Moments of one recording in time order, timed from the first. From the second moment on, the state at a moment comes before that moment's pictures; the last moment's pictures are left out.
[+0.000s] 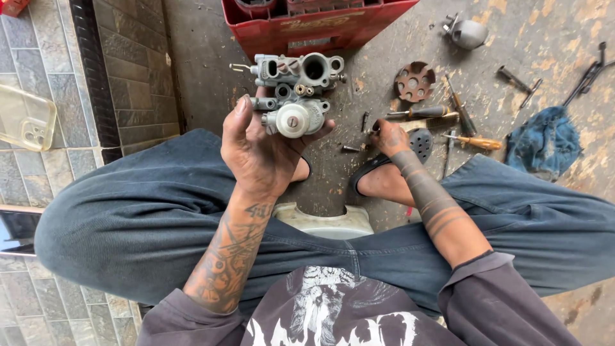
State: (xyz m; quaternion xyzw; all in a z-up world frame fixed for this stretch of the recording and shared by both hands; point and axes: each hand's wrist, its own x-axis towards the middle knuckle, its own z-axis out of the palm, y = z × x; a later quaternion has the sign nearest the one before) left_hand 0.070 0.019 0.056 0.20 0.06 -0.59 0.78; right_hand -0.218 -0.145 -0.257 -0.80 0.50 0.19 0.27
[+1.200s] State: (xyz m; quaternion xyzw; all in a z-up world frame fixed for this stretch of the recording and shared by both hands) left_hand 0.048 0.003 0.033 0.28 0.00 -0.61 0.74; right_hand -0.112 -0.118 0.074 -0.72 0.27 -0.51 0.39
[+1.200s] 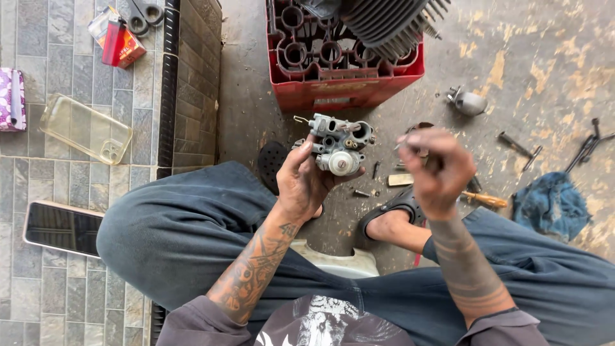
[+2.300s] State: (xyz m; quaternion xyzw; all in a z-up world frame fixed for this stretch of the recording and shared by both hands) left_hand 0.037 -0.001 0.021 0.30 0.03 -0.61 0.73; right_hand -0.114 -0.116 0.094 -0.92 0.12 -0.29 0.25
